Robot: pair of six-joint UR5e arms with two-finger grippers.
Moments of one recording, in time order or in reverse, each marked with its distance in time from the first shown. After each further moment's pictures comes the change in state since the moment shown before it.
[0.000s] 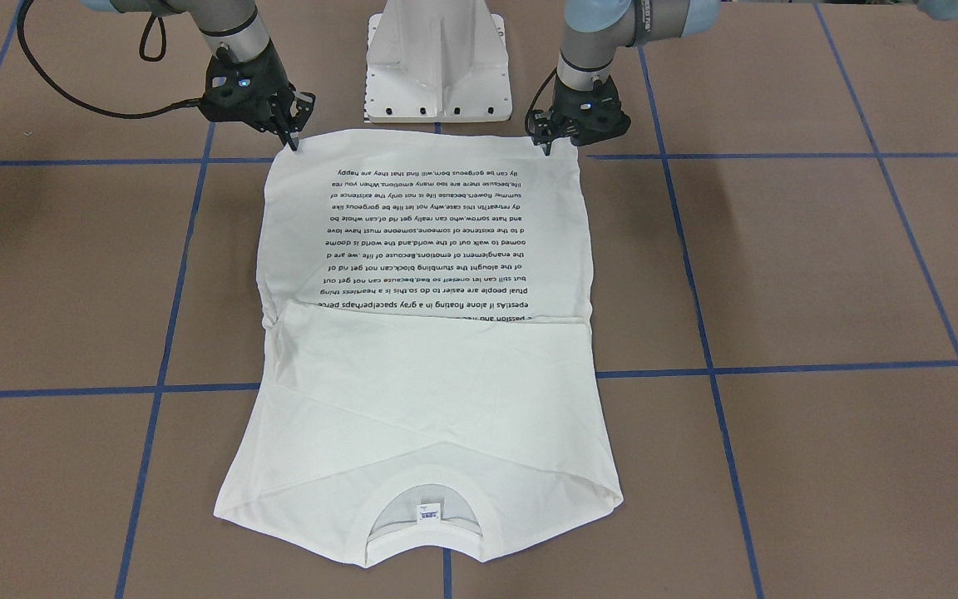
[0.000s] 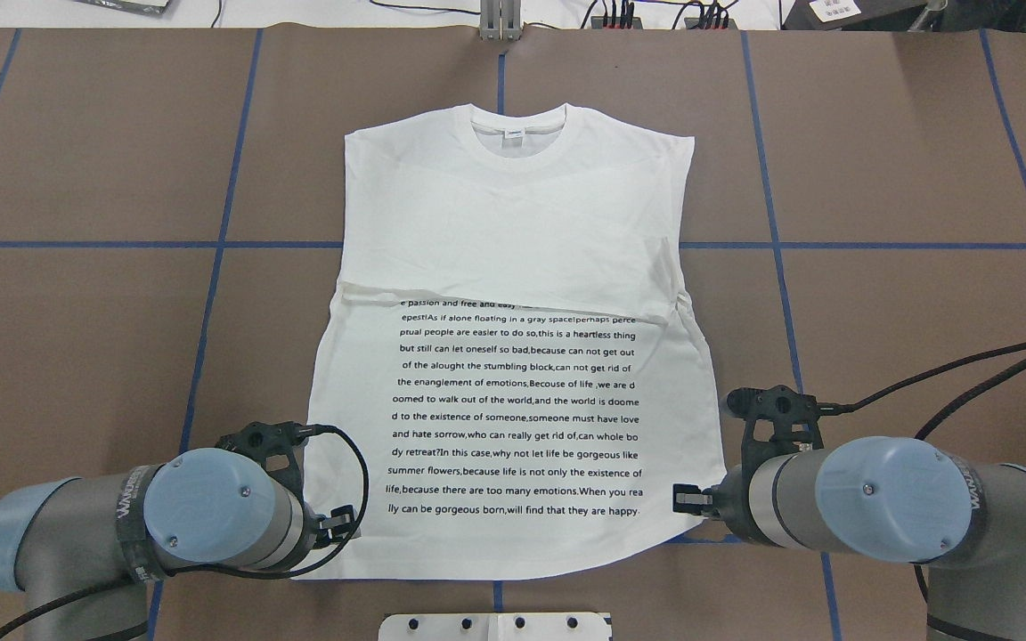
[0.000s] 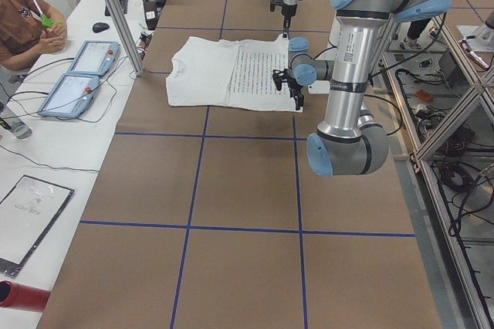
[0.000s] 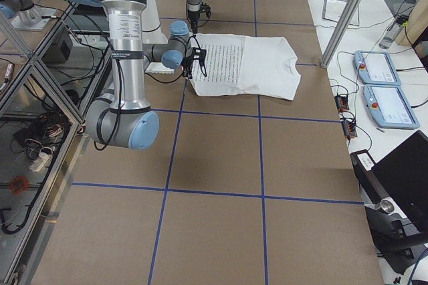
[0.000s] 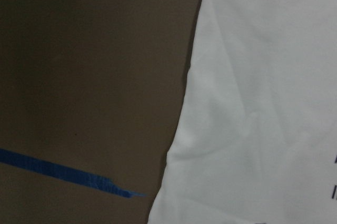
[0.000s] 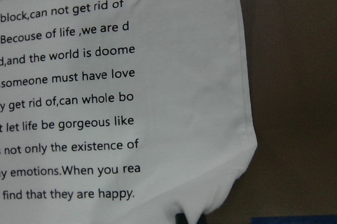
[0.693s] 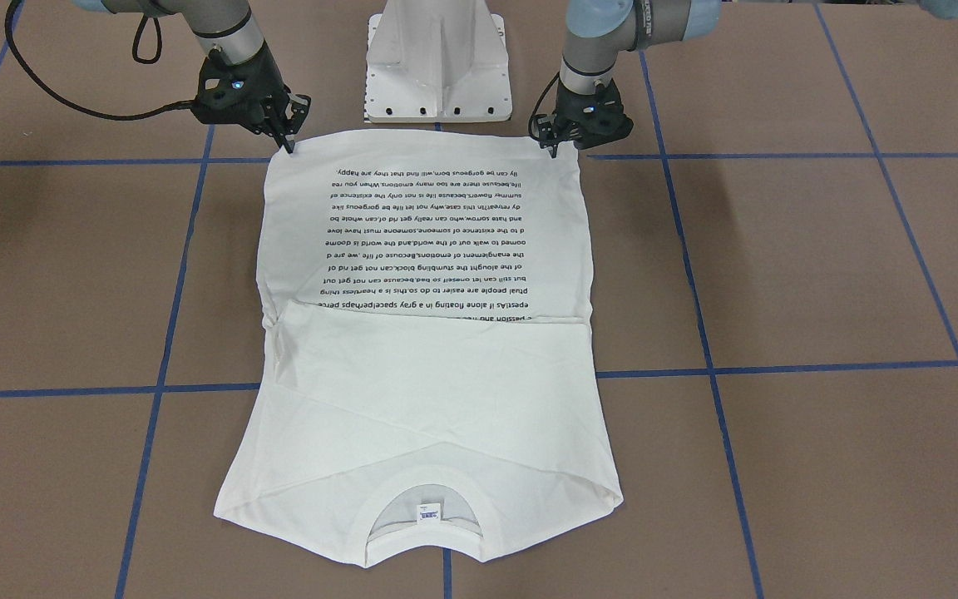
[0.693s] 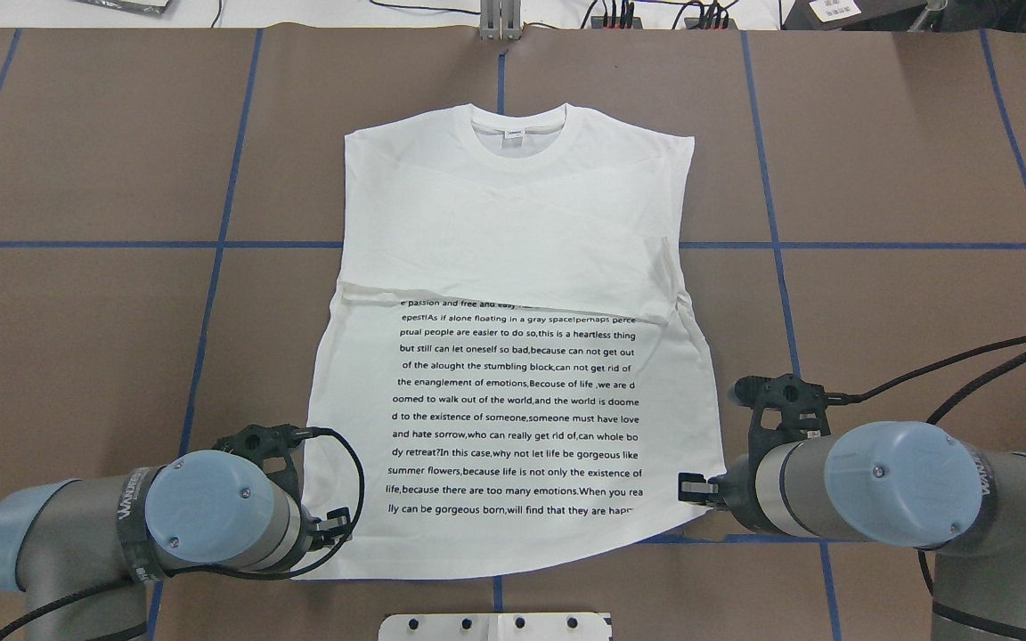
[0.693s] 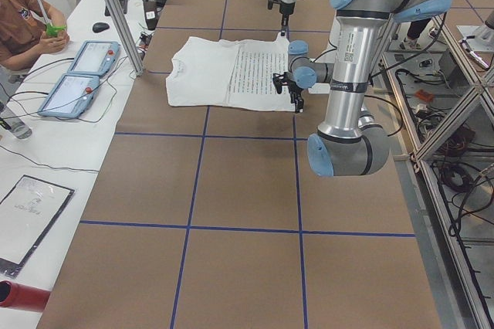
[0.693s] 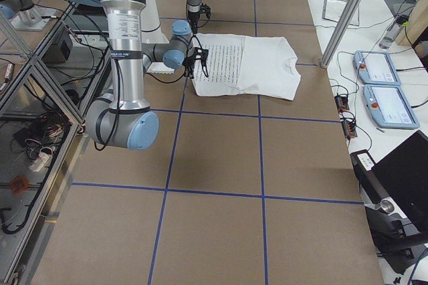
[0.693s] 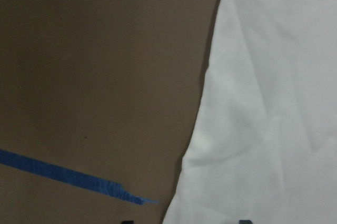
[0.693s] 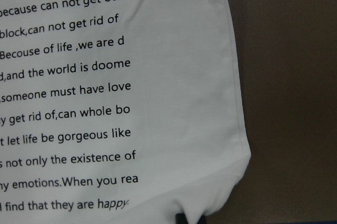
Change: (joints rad) left arm 0.002 0.006 0.009 -0.002 -0.001 -0.002; right arm 0.029 -0.003 0.004 -0.002 0.025 0.000
